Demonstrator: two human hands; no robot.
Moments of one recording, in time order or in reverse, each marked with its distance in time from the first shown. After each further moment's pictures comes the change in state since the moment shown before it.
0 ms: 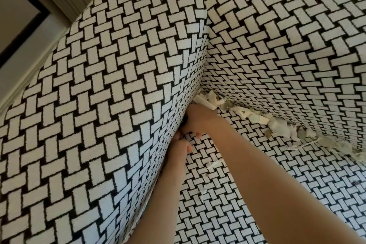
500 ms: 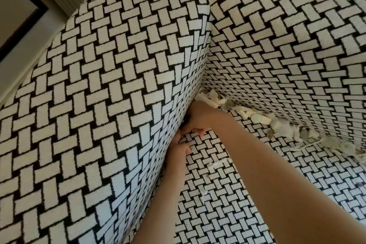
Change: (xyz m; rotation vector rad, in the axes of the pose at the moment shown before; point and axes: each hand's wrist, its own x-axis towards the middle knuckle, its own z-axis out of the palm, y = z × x) left_hand -0.012 -0.018 -0.011 -0.169 -0.115 0.248; right_hand 0.004 0.009 -0.007 0.284 -0.129 -0.003
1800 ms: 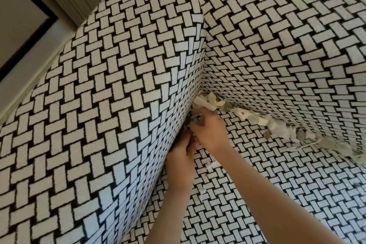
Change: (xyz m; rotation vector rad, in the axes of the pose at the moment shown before) left_hand 0.013 -0.046 -0.009 0.736 0.225 0.844; right_hand -0.042 0.015 0.039 0.217 0.623 -0.026
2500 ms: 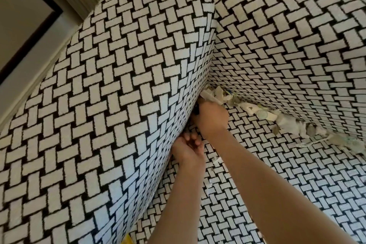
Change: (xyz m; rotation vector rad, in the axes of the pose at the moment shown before) left_hand 0.028 0.037 -0.009 -1.500 0.236 -1.198; right_hand 0.029 -0.009 0.018 -0.561 0.022 -0.074
